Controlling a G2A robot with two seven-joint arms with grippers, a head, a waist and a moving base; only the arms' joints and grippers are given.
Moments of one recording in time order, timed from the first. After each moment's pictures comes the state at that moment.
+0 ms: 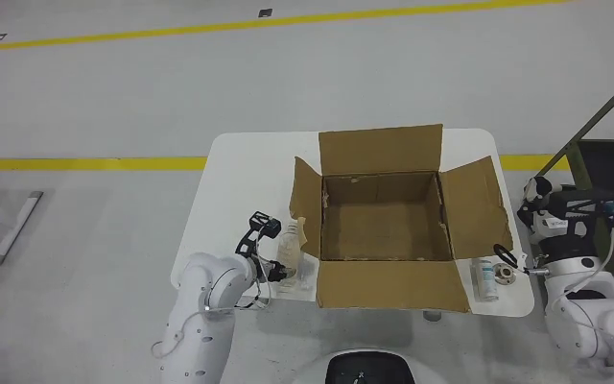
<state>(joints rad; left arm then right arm) 1.14 -1.31 -1.38 -1.75 1.20 -0.34 -1.35 -1.65 -1.29 1.76 -2.06 -1.26 0.02 0.13</state>
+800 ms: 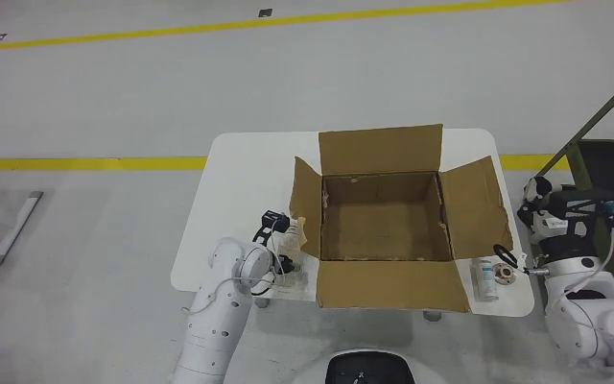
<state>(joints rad) 0.96 -1.33 -1.21 -1.38 1.25 -0.18 -1.28 -1.65 -1.29 1.76 -2.06 -1.26 0.02 0.13</state>
